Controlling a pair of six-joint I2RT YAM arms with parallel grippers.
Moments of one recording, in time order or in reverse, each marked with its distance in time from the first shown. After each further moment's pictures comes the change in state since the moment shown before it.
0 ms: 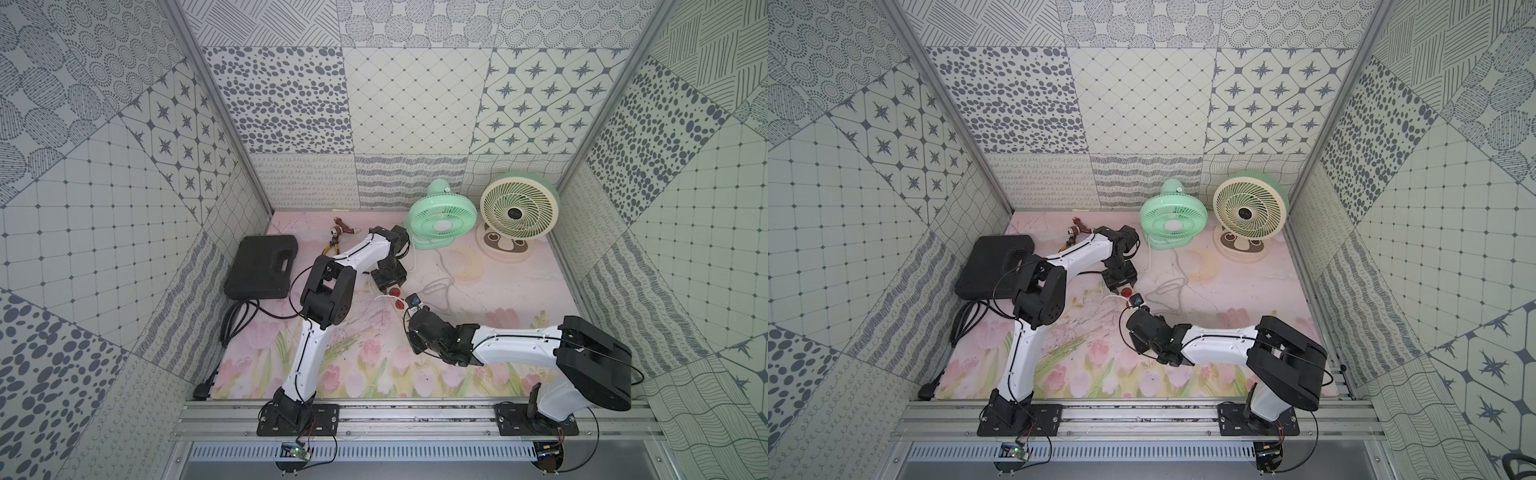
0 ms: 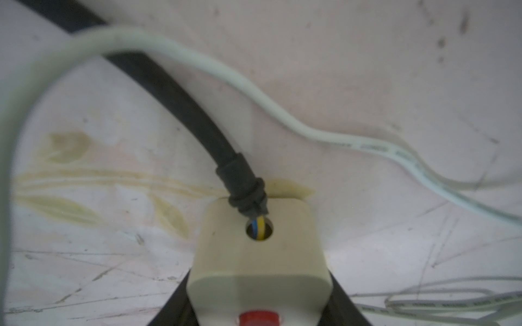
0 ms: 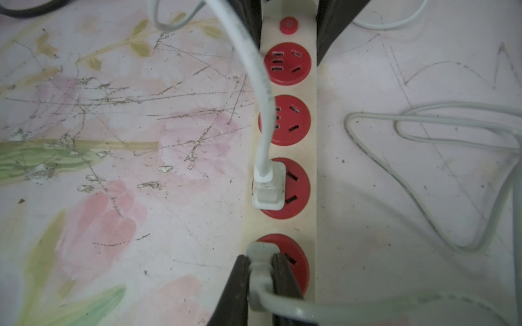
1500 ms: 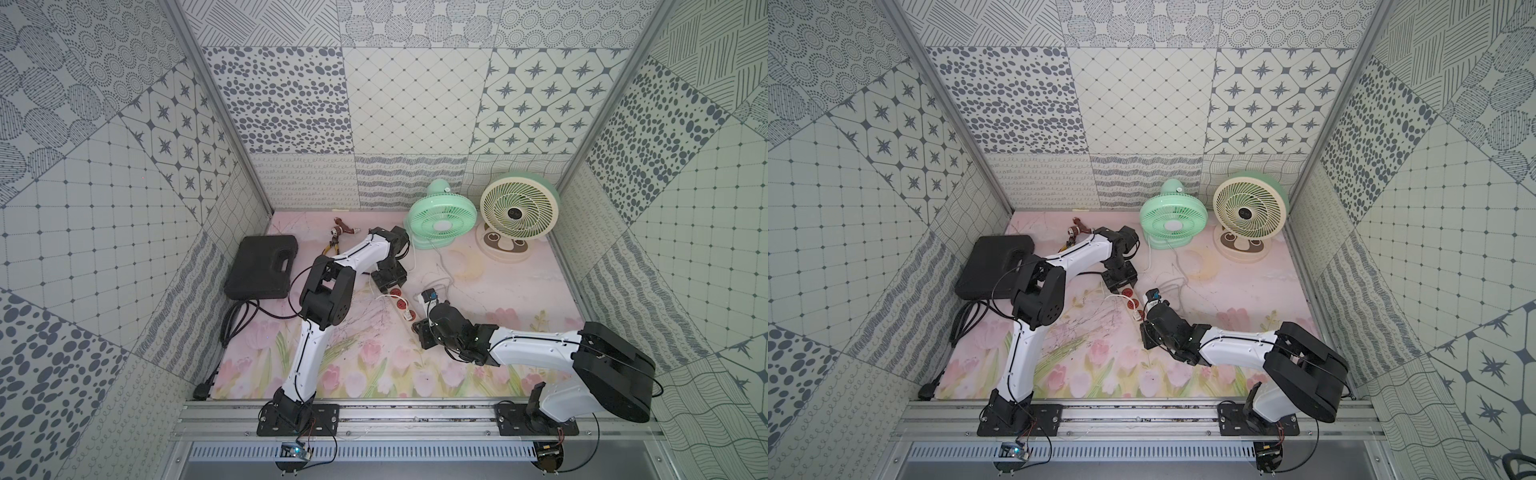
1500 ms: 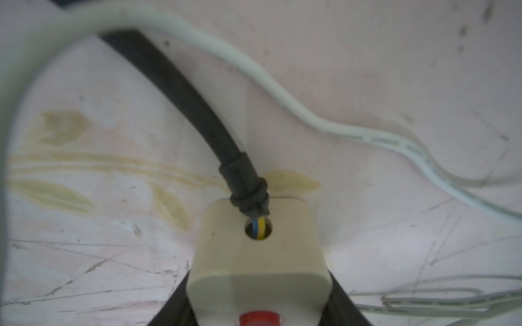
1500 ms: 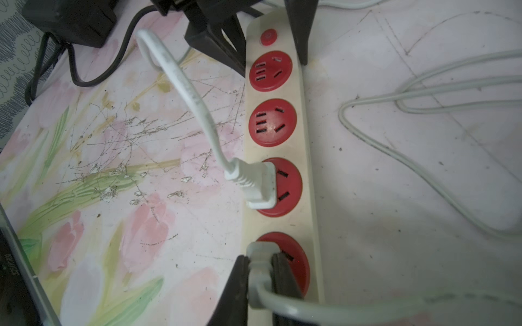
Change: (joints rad) left arm 0.000 -0.012 -0.023 0.010 0.014 -0.034; right arm -0.137 -0.127 -0.157 0.170 -0.222 0.145
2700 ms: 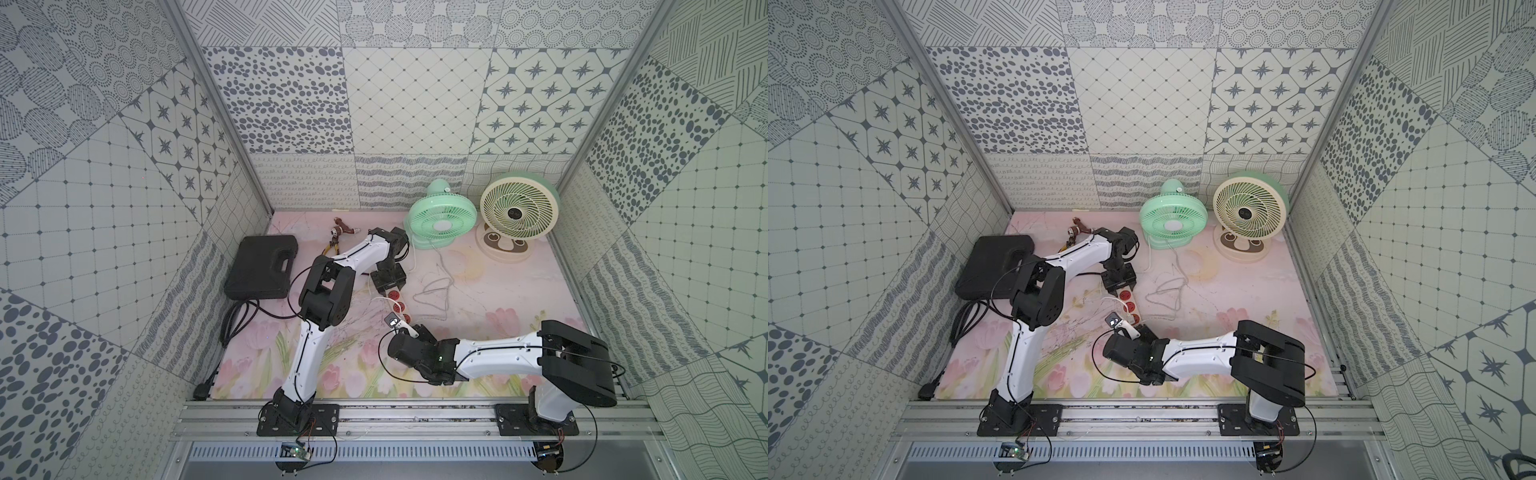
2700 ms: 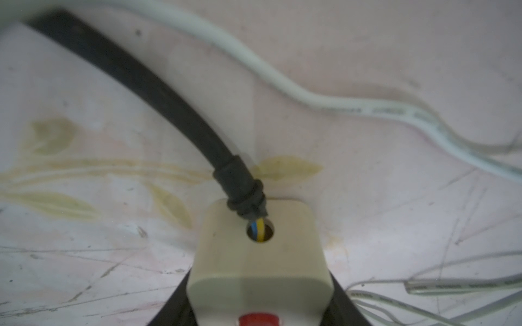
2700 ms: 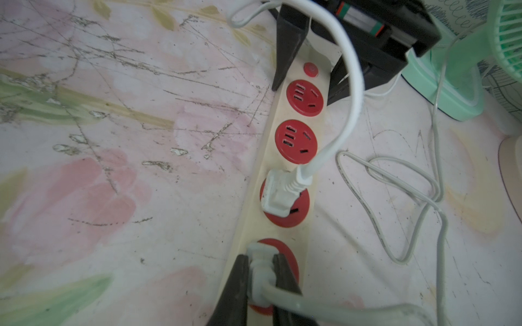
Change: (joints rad) left arm 0.000 -0.006 -0.018 -0.010 0.010 0.109; right arm 0.314 0.210 0.249 -0.252 0.513 -0.288
